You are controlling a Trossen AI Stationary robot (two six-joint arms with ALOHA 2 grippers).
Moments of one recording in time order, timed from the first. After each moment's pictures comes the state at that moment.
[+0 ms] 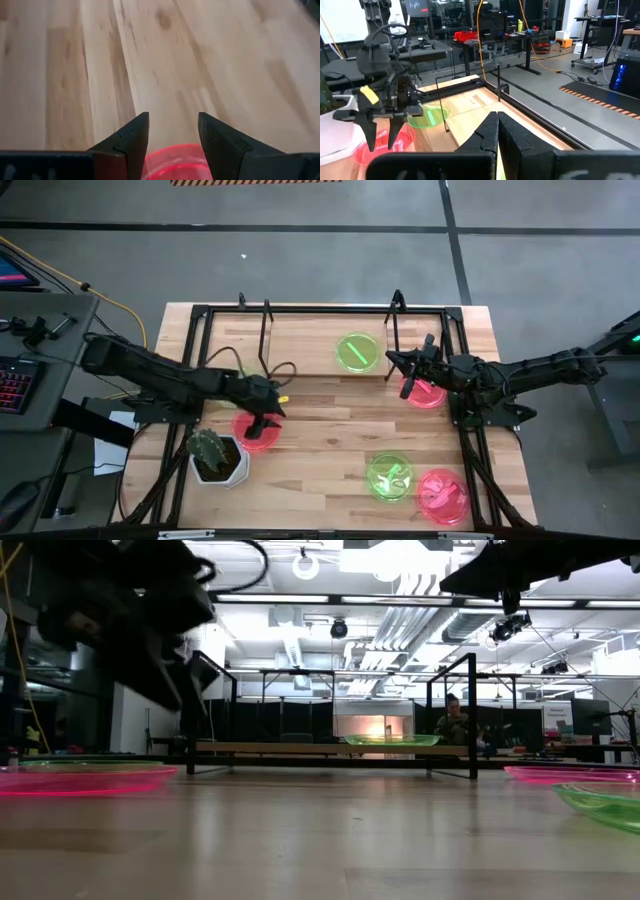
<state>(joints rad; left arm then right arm) -0.08 1.31 0.52 -0.03 0.20 0.08 0.11 0.72 0.45 0.21 0.57 0.11</state>
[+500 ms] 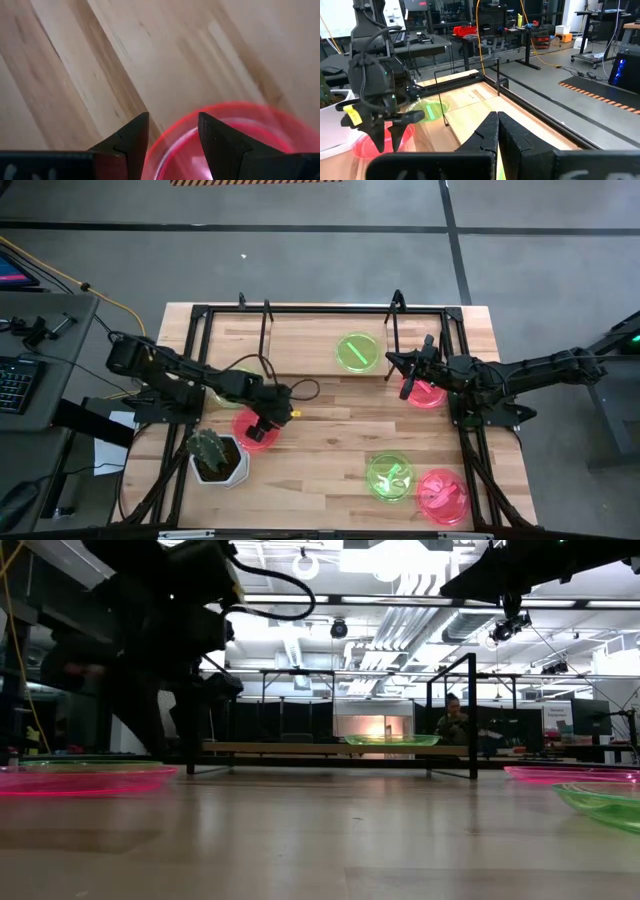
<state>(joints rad) -0.10 1.54 0.76 -0.38 0.13 0.43 0.11 0.72 0.45 0.18 0.57 0.13</state>
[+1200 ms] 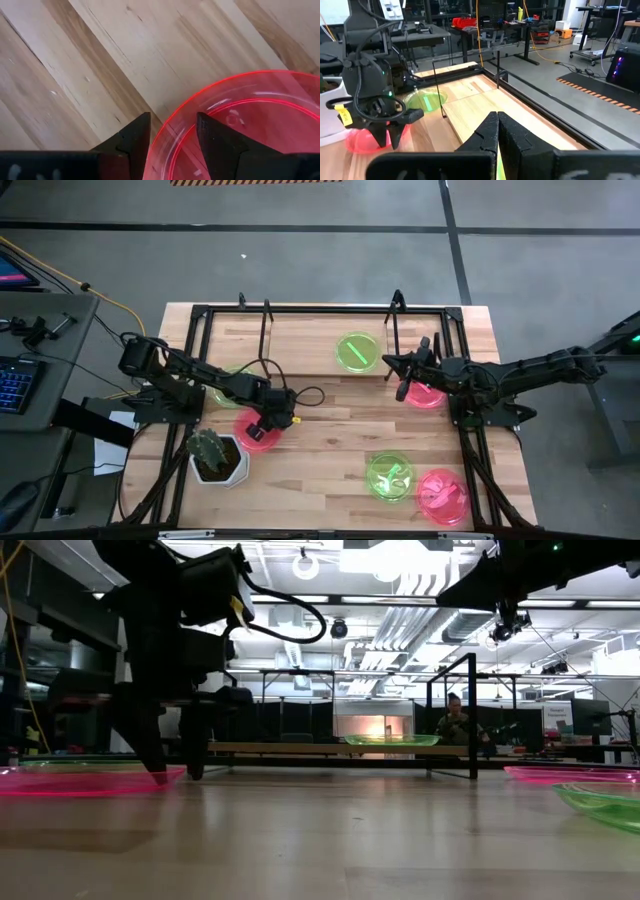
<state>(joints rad) -0.11 1.66 0.78 -0.39 0.08 0.58 0.11 0.77 0.45 0.19 0.57 0.12</state>
